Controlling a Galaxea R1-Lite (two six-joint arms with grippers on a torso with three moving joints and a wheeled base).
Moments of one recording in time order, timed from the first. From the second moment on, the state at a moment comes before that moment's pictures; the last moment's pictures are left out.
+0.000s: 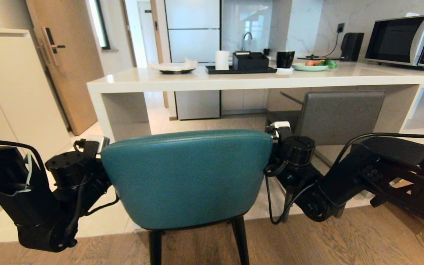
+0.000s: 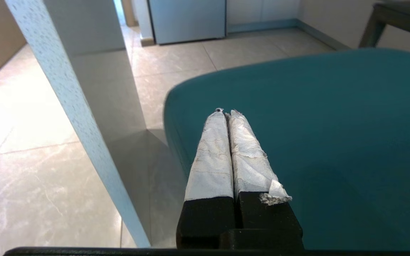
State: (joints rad) left arm -0.15 2.11 -0.53 -1.53 -0.05 0.00; right arm 0.49 2.29 -1.04 -1.28 -0.22 0.03
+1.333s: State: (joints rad) left arm -0.14 2.06 -0.39 -1.52 -0.05 0.03; right arm 0.59 2.21 -0.89 -1.25 -0.24 0.03
